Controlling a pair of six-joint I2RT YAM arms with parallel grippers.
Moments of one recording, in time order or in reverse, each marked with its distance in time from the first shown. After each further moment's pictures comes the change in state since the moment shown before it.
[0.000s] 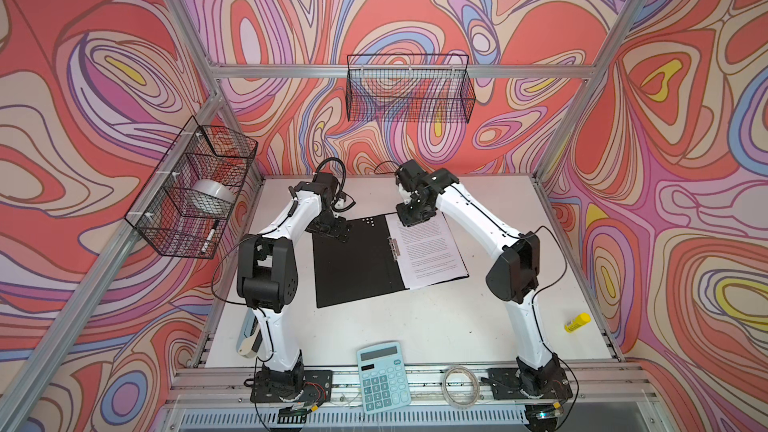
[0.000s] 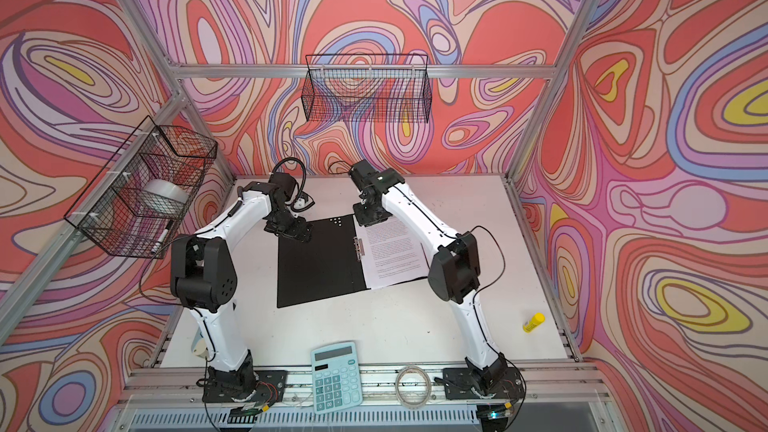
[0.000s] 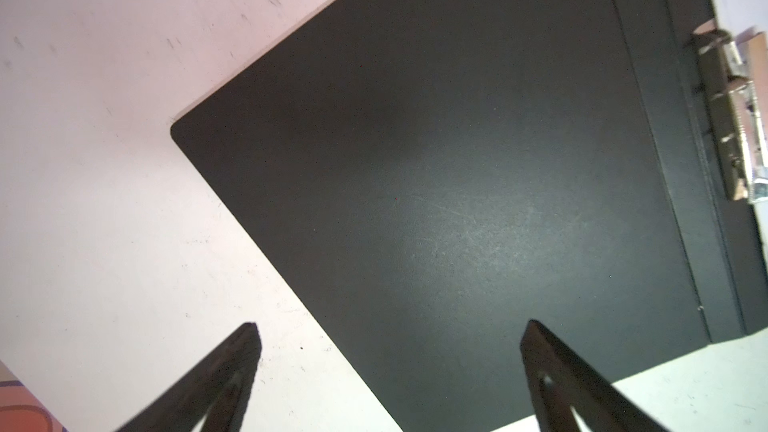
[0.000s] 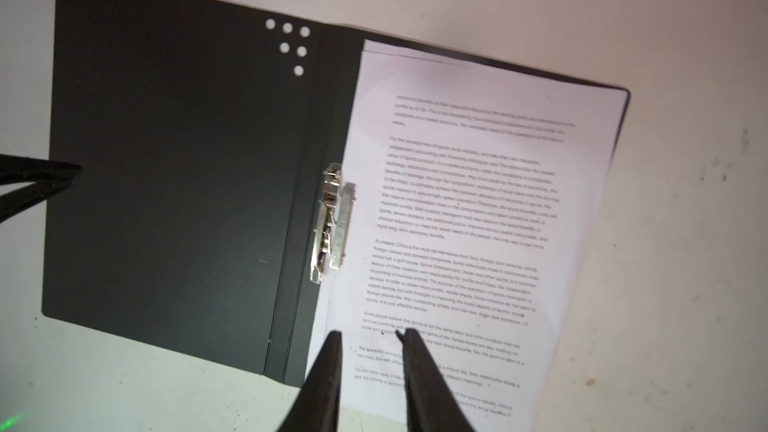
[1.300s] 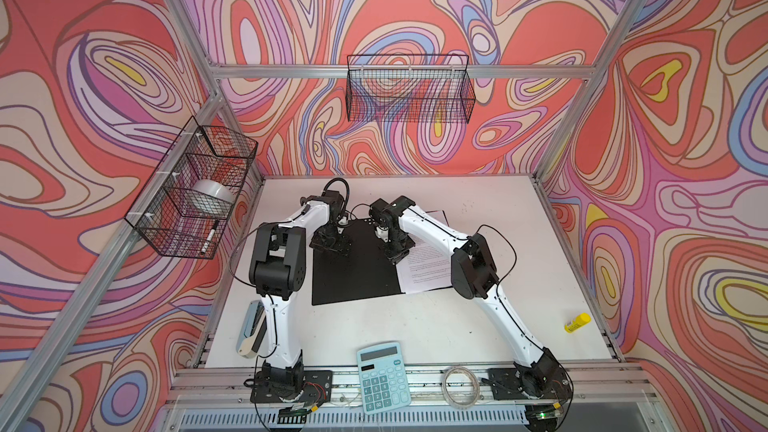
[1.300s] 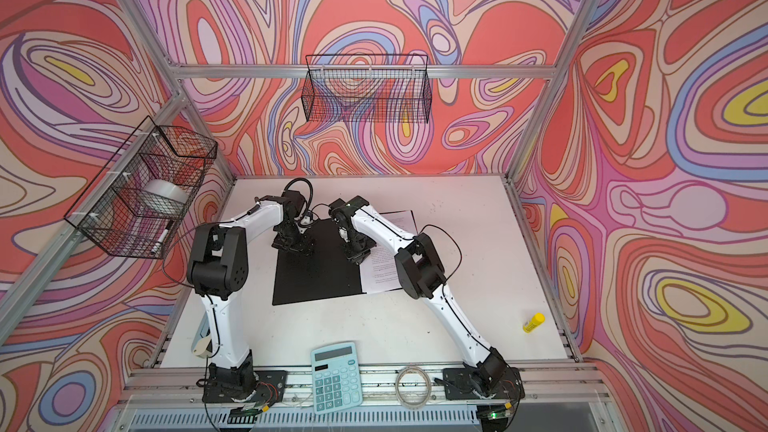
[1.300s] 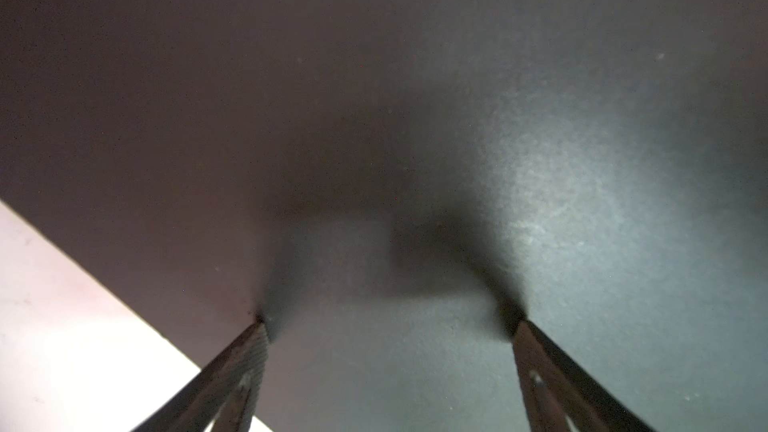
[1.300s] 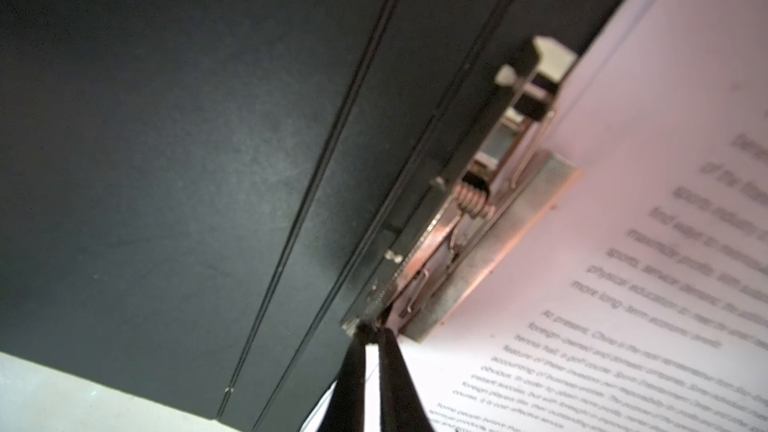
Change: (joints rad) left arm -0.013 0.151 -0.098 0.098 -0.012 -0.035; right arm 0.151 0.414 0.208 -0.205 -0.072 -0.099
